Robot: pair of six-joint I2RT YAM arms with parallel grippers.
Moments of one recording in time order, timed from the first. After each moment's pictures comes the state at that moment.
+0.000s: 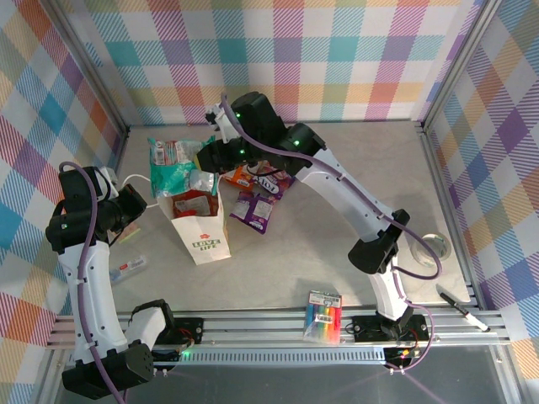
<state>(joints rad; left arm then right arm) 0.32 0.96 1.27 -1.16 0.31 -0.40 0.91 2.06 2.48 -0.94 -0.43 0.42</state>
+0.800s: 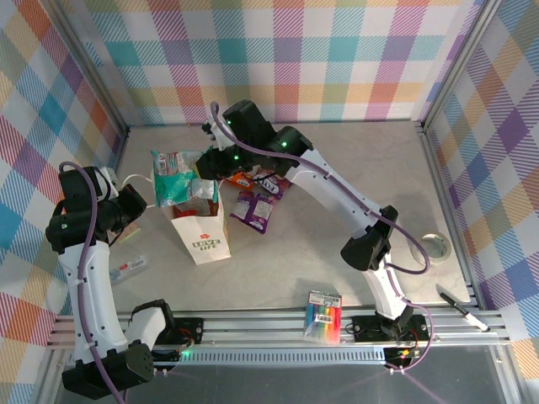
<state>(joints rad) 0.32 0.96 1.27 -1.16 0.31 -0.40 0.91 2.13 2.48 -0.98 -0.42 0.41</state>
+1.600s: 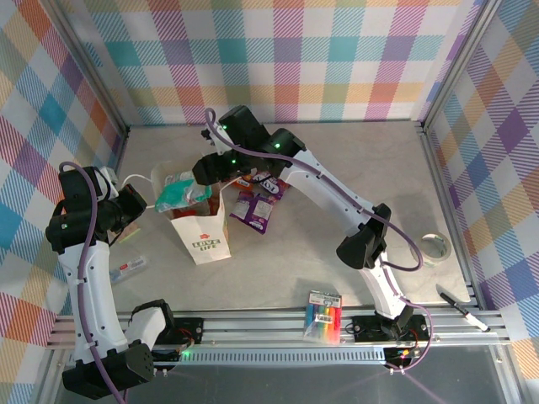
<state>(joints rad) 0.33 0.96 1.27 -1.16 0.31 -0.40 0.91 2.16 2.48 -1.01 -0.37 0.39</state>
